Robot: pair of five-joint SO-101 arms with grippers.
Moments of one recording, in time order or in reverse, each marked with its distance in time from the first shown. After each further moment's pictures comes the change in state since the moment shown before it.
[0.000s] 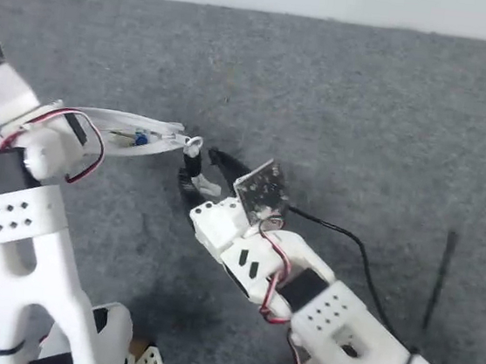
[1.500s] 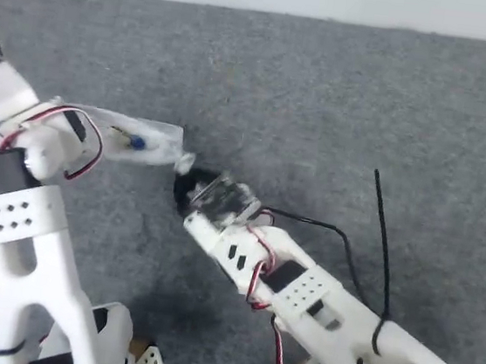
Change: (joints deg) left arm -0.4 0.0 0.8 -3.3 -0.5; right arm -1.0 12.2 0.0 -5.5 16.8
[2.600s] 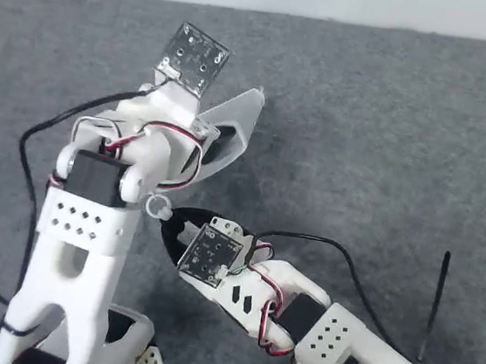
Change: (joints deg) left arm 33.8 0.0 -1.8 -6.4 -32.5; right arm -8.2 -24.7 6.9 18.5 4.8
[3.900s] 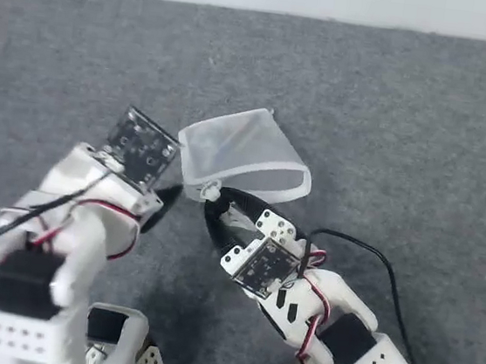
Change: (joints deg) left arm -9.1 -30.4 14.3 15.0 -14.2; right arm 10.2 -29.2 2.5 17.7 4.5
